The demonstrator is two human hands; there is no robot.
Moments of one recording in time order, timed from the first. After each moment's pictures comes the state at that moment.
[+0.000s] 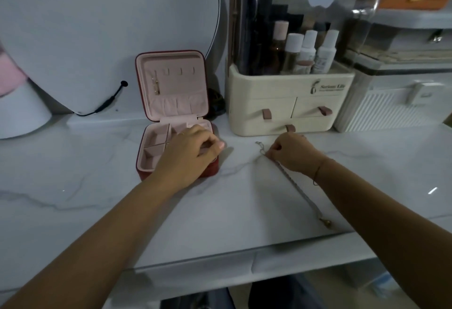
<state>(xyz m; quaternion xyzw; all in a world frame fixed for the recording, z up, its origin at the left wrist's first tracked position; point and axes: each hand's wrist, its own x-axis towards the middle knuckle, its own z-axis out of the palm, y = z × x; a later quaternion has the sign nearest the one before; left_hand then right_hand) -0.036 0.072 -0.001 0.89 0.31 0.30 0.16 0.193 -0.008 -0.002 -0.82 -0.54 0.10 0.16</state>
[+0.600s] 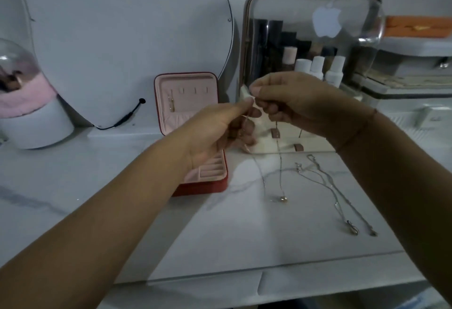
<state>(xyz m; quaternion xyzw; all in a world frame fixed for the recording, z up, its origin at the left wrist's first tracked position) -0.007 0.049 0.102 0.62 0.25 0.27 0.70 0.145 -0.012 0.145 -0.58 -0.57 0.37 0.44</state>
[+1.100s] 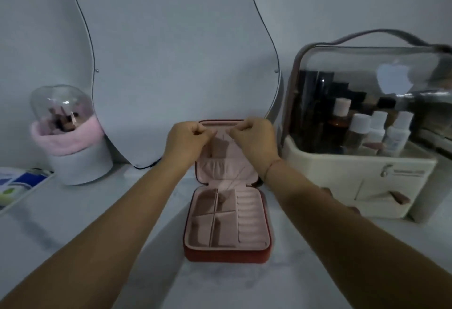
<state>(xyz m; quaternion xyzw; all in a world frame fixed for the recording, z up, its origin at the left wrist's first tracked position) -0.067 0.188 0.095 0.69 0.47 0.49 0.28 0.071 0.153 0.099 -0.64 -0.52 0.13 0.55</state>
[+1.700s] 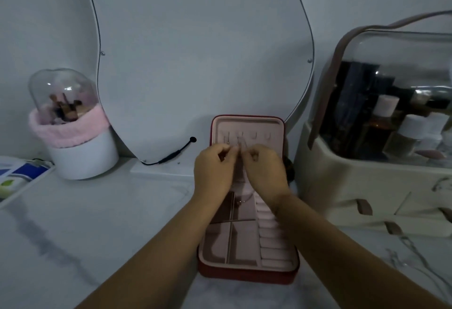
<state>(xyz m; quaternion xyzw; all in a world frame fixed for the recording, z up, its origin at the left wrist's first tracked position) -0.045 0.195 0.026 0.67 0.45 0.54 0.24 0.053 0.165 0.039 -0.67 -0.56 0.13 0.47</state>
